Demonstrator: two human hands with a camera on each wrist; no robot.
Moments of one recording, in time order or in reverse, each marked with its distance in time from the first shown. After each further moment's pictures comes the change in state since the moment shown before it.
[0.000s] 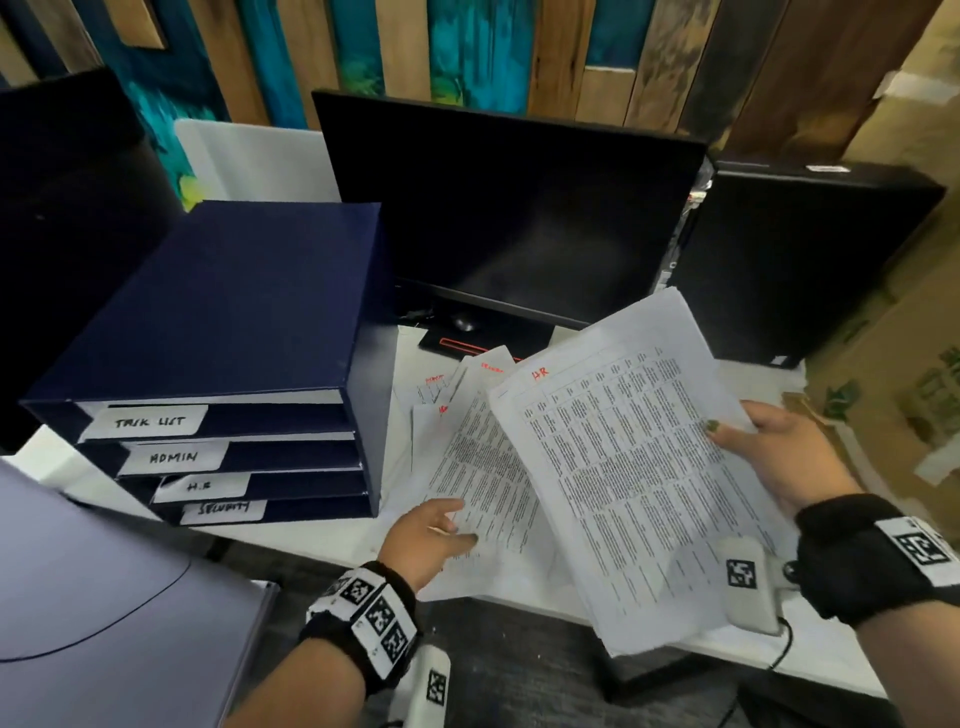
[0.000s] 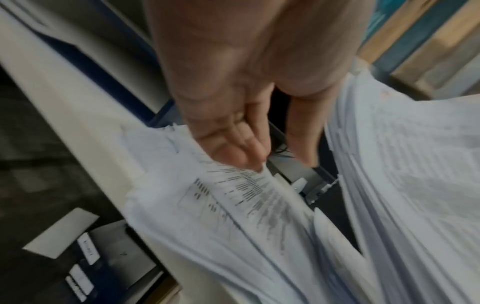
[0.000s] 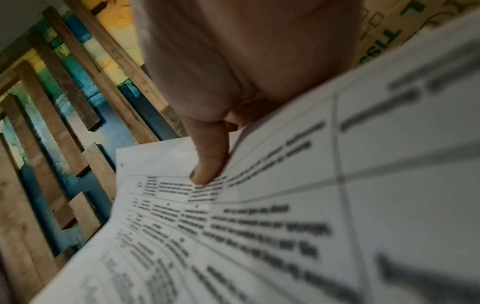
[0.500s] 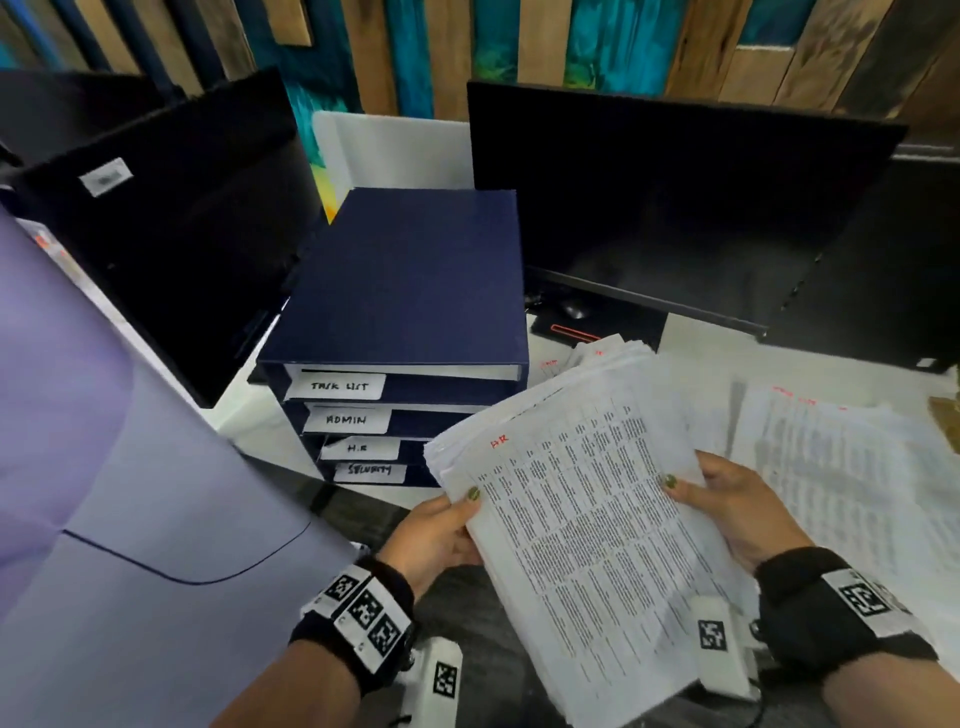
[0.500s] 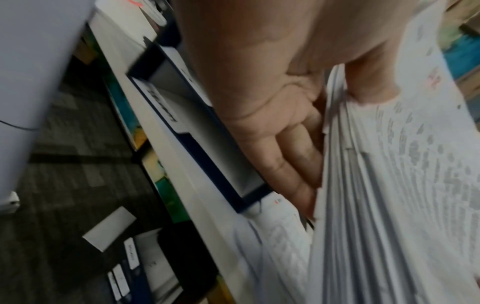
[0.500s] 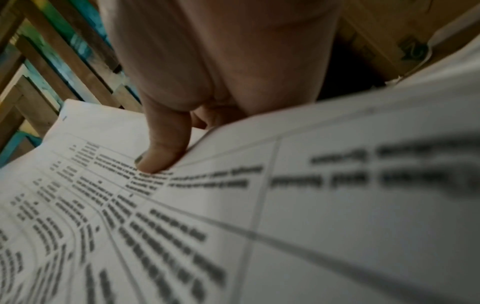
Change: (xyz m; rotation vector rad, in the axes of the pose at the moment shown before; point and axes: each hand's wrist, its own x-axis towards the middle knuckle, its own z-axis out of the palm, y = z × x) left_hand -0.073 -0.026 -0.132 -0.546 -0.121 -0.005; right_hand -0.068 -0.005 0.161 0.355 -0.429 0.081
